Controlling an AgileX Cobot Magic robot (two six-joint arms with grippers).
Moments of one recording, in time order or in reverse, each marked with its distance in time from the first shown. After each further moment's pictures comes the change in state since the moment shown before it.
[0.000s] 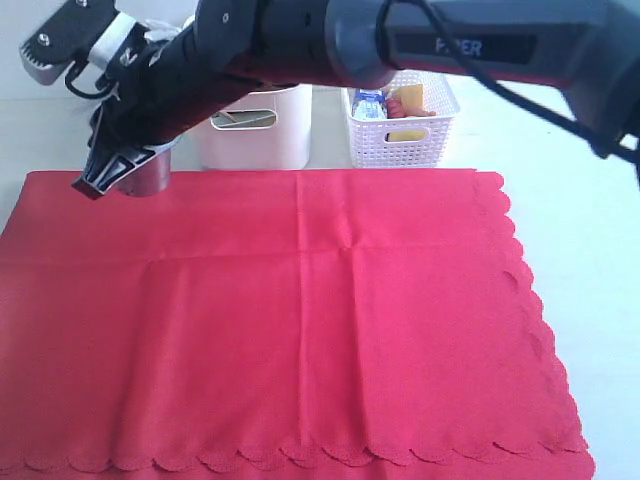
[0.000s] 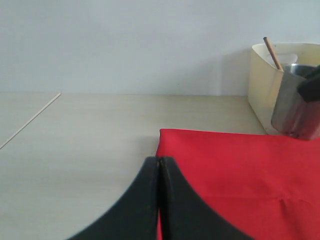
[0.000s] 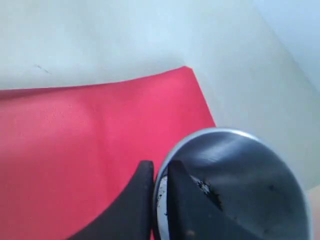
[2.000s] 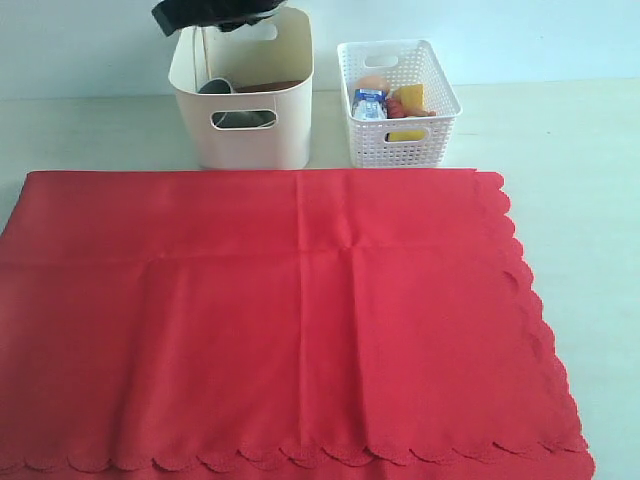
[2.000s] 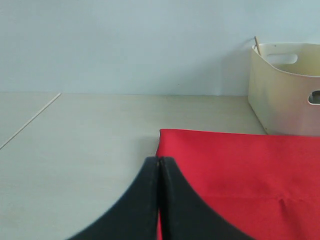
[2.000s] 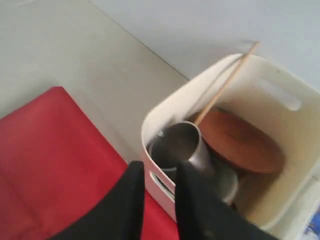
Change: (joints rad) left arm 0.000 0.000 0.000 0.000 0.000 0.000; right arm -0.154 -0.184 -0.002 -0.431 0.052 0.646
